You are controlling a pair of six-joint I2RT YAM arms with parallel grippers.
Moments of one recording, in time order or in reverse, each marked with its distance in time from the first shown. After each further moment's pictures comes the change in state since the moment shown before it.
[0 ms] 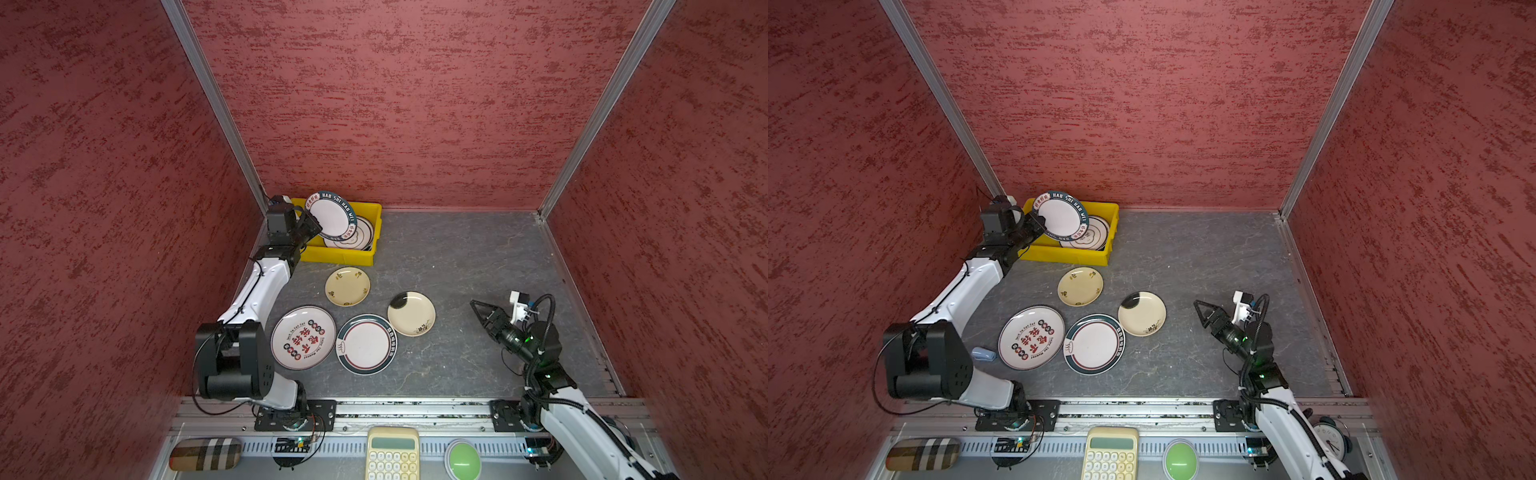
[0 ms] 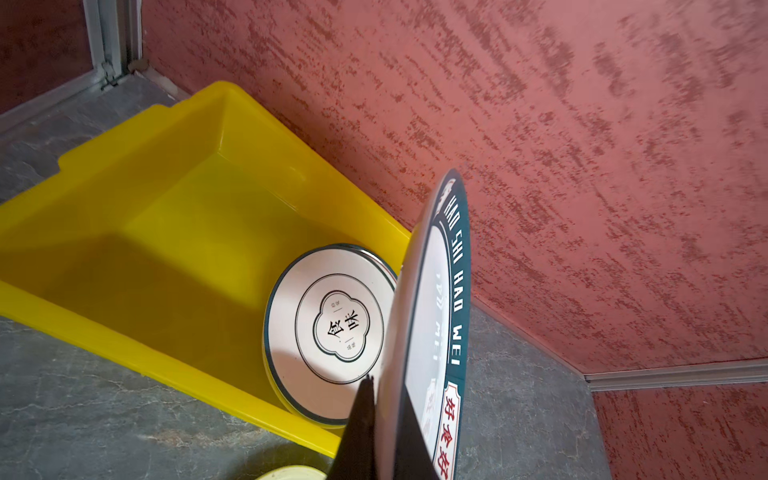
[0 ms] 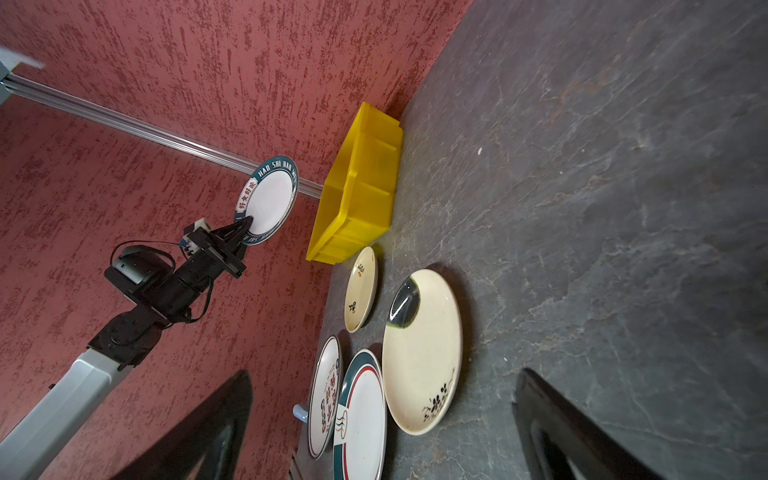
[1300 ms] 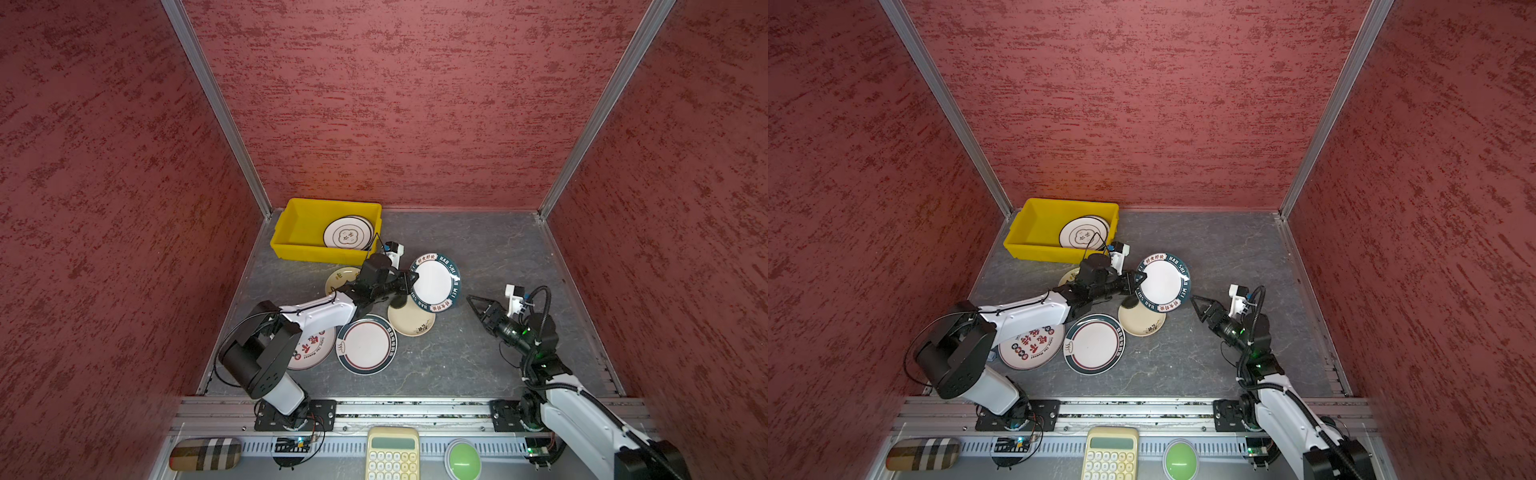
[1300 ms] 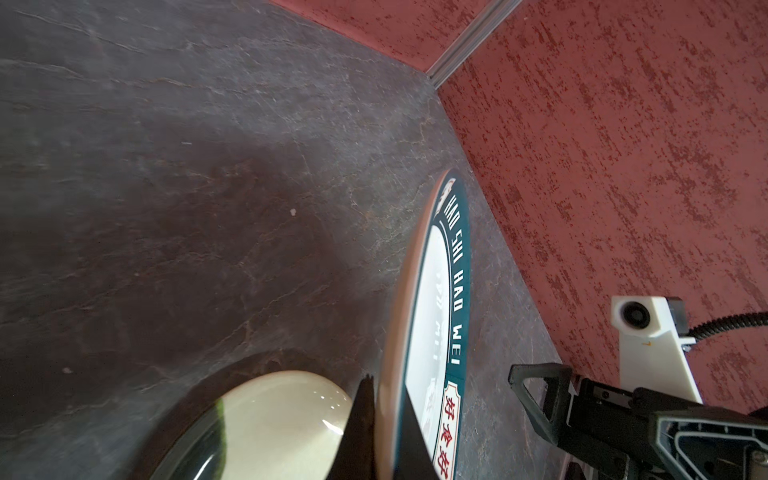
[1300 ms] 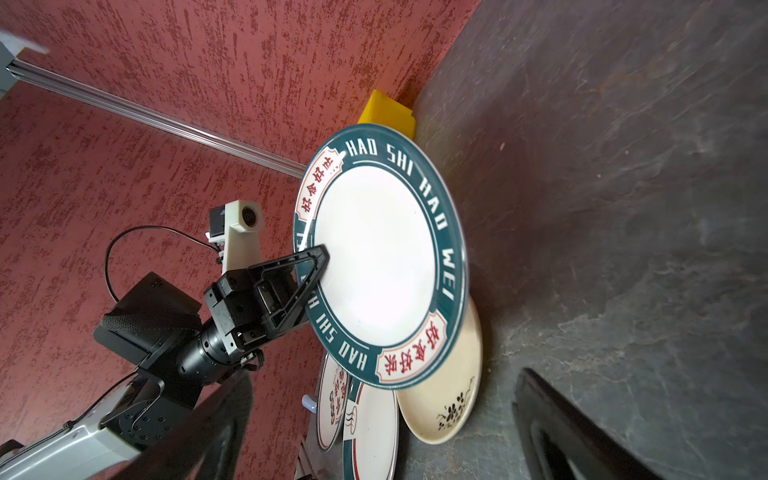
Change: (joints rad) left arm -0.679 0.024 -0.353 0.393 0.079 0.001; right arm 0.000 0.174 0.042 0.148 -0.053 0.005
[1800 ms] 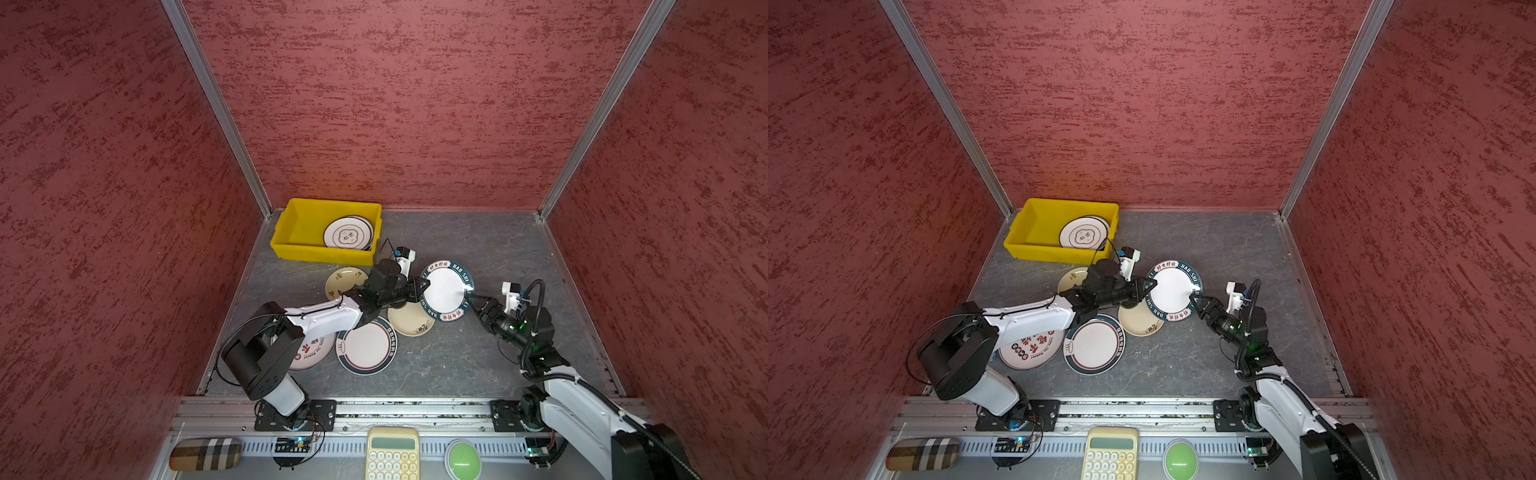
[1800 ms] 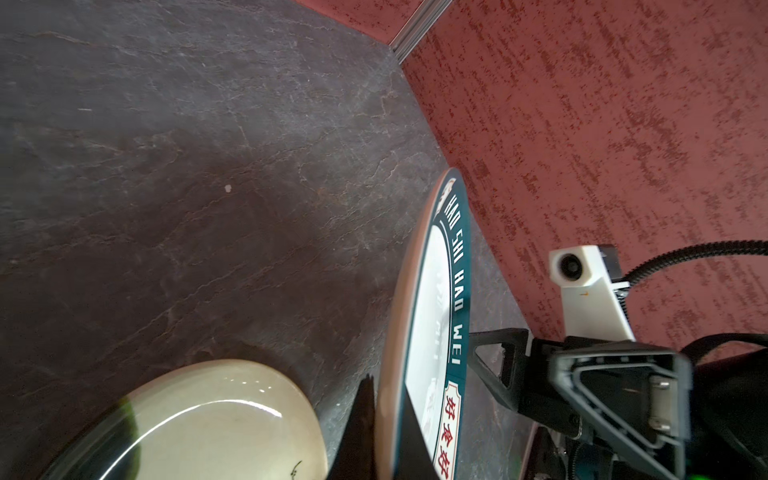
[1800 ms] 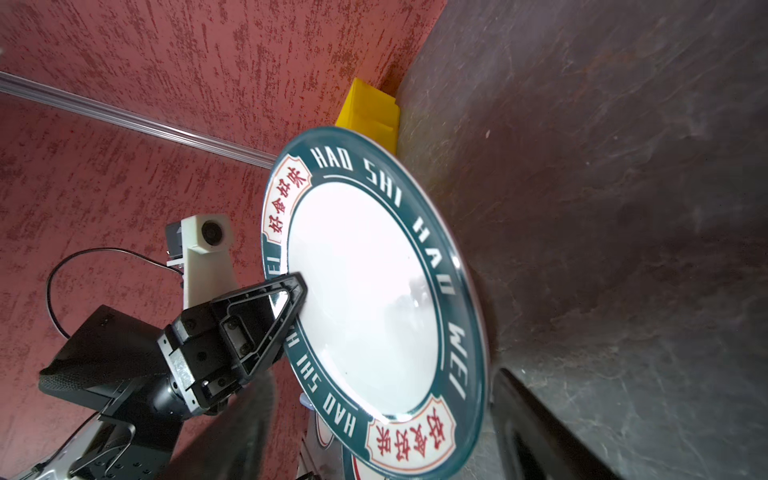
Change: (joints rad) left arm -0.106 0.018 0.005 0.027 0.005 -0.014; right arm 0.000 0.092 0.061 -0.017 -0.011 -0.005
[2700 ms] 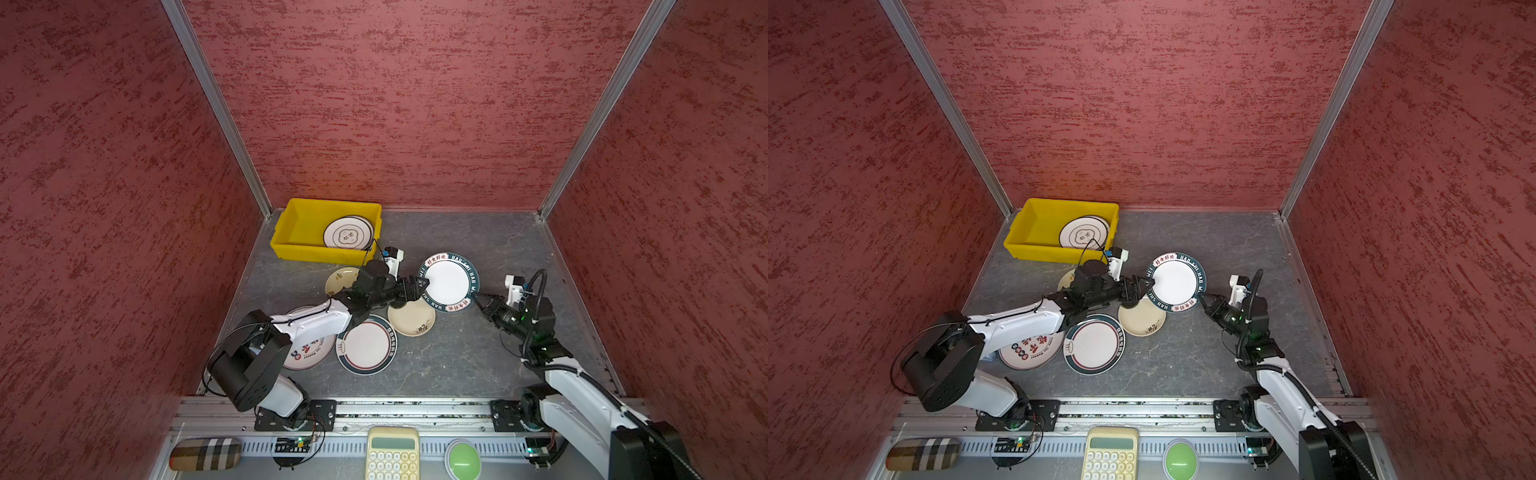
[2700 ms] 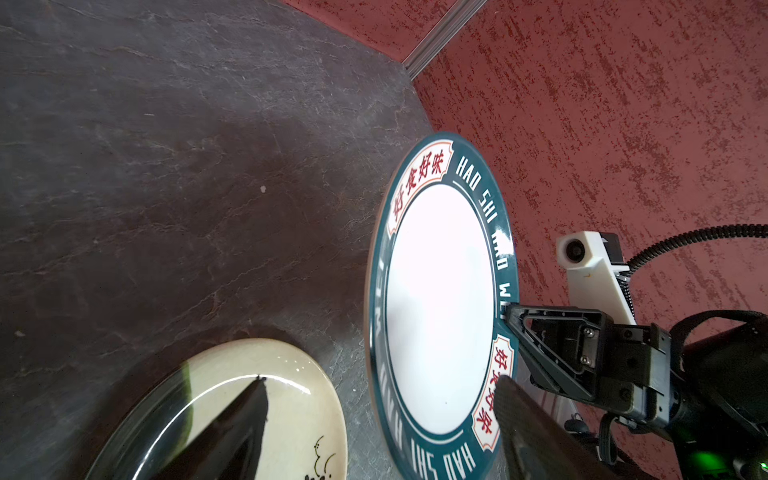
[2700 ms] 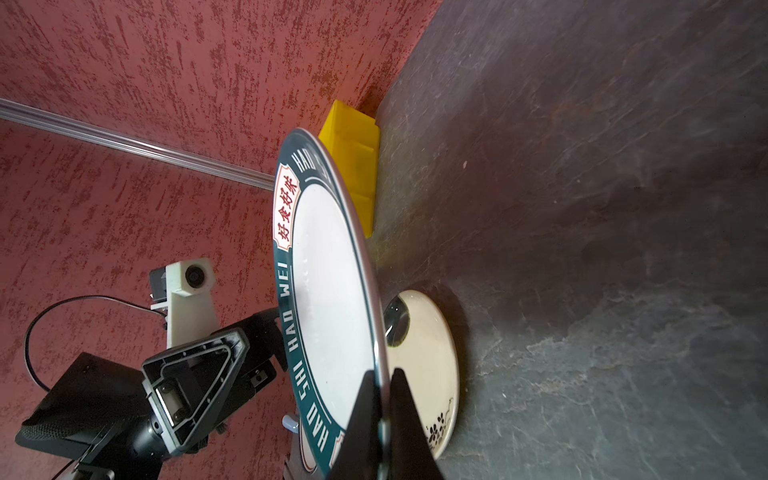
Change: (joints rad) left arm 0.051 -0.072 -0.072 0.010 0.023 -0.031; right arm -0.038 0.035 0.087 -0.132 0.016 -0.035
